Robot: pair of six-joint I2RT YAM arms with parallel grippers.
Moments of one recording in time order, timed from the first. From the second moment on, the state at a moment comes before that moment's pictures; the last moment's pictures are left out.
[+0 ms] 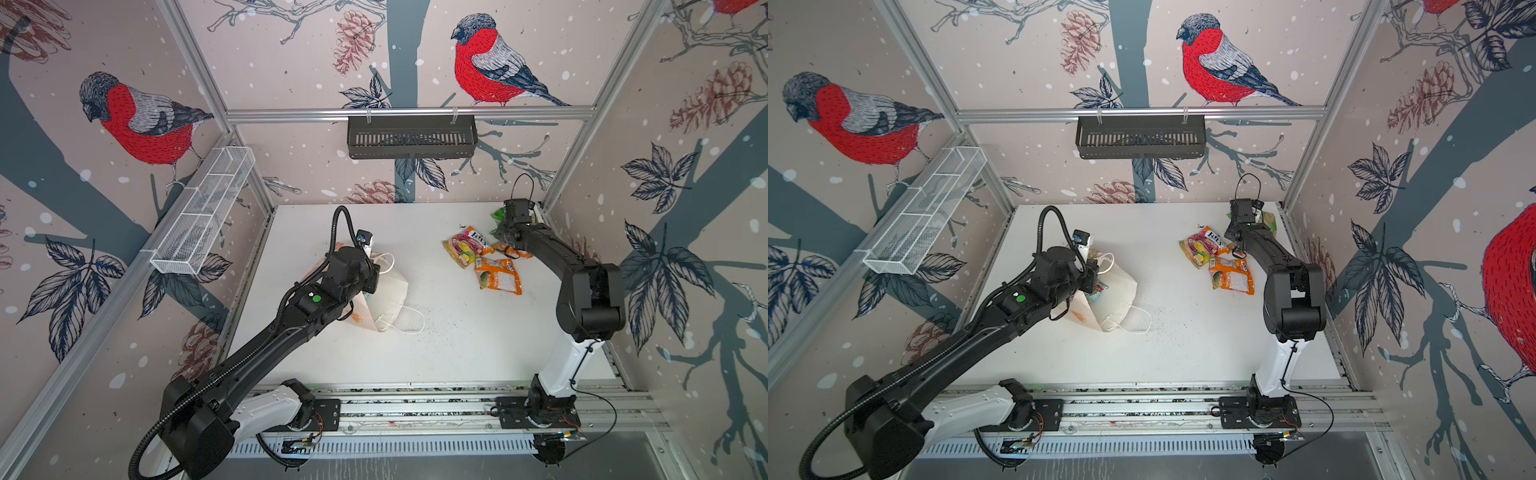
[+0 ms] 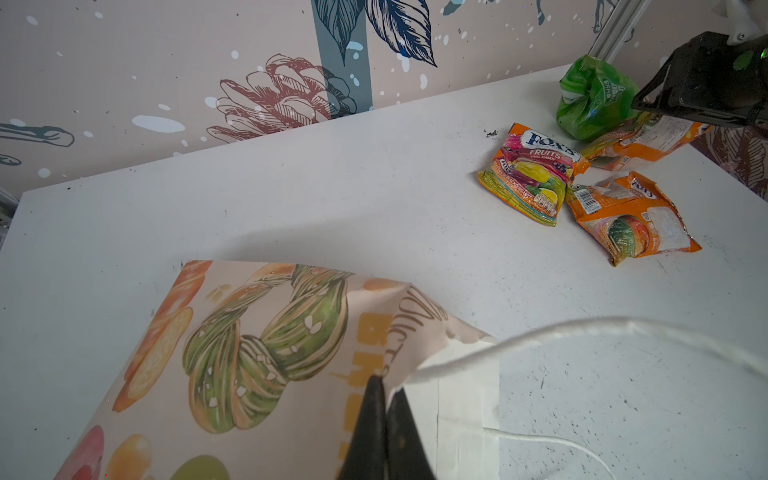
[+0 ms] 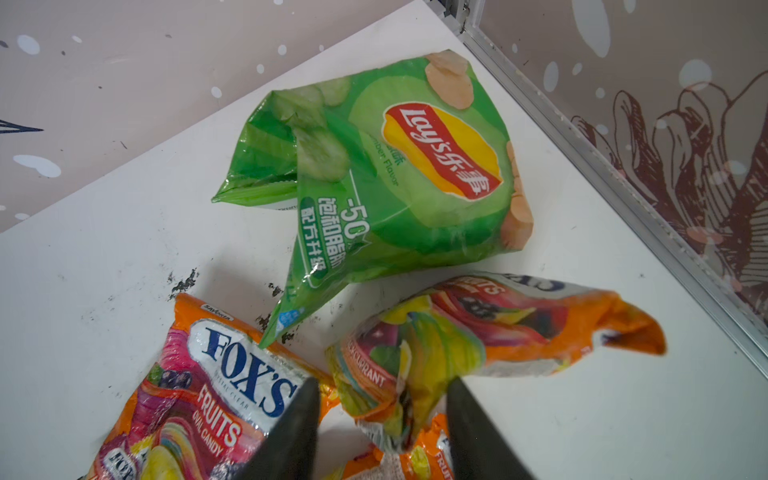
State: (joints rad) left arm -0.63 1.12 0.93 -0.34 -0.21 -0.15; right arm 0.10 1.86 1.40 -0.39 0.31 0.50
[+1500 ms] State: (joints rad) left arm -0.63 1.07 0.92 -0.34 -0.19 -0.15; right arm 0.30 0.93 0.69 -0.08 0.00 0.58
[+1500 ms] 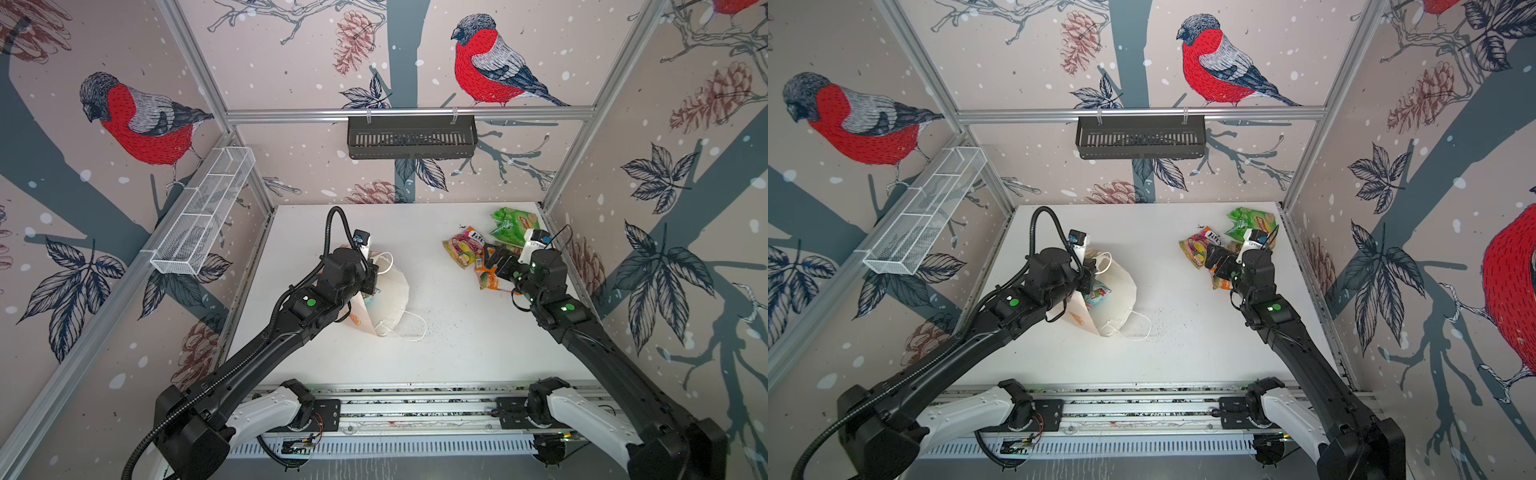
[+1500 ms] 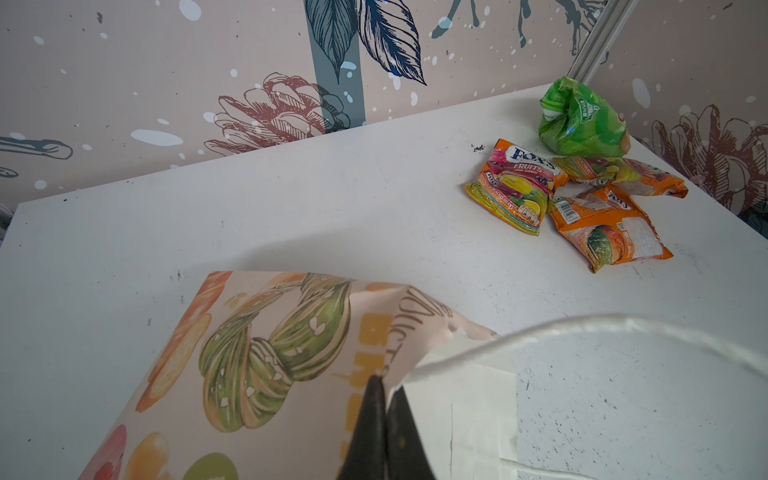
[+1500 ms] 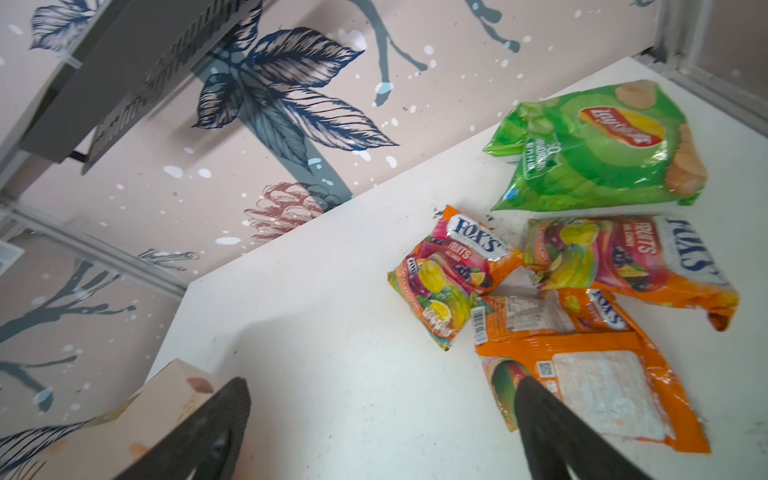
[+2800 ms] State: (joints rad) left arm -0.63 1.08 1.04 -0.47 -0.24 -0.09; right arm 1.10 1.21 0.65 0.32 0.47 0.38
